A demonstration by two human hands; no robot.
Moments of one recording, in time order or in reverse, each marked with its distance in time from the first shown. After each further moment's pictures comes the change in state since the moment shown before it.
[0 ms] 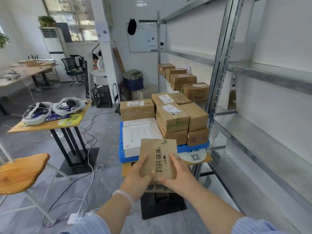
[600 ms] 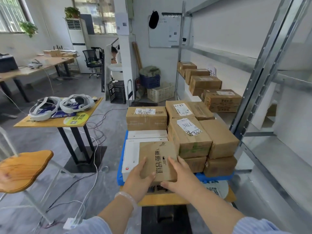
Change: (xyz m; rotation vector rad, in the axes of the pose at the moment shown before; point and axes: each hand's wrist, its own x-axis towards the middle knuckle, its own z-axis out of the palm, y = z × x) left_hand 0.177 -0.017 0.000 -0.020 0.163 -0.141; right_hand 0.204 0.012 -0.027 -0.229 -0.077 -0.120
